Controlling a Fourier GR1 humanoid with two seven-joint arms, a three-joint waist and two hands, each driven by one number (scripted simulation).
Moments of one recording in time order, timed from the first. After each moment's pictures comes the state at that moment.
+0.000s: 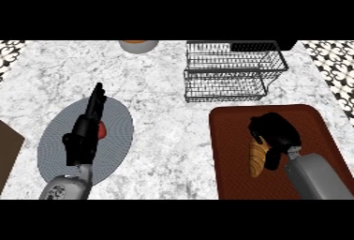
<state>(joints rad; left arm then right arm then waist) -0.13 0.14 -0.16 -1.54 -0.07 0.29 0.05 -0.30 -0.35 0.27 -1.18 1.17 0.14 -0.16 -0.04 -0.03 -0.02</state>
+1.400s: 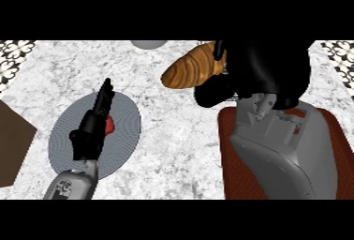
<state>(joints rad) -0.17 0.12 -0.17 -1.53 -0.08 0.27 0.05 -0.95 -0.01 0.19 -1.72 1.05 0.60 1.07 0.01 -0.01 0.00</state>
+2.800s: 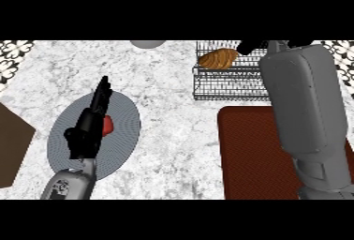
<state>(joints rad) -0.17 0.10 -0.14 -1.55 -0.10 0.24 0.07 -1.04 -0.10 -0.16 -1.21 1.12 0.27 0.89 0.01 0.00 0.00</state>
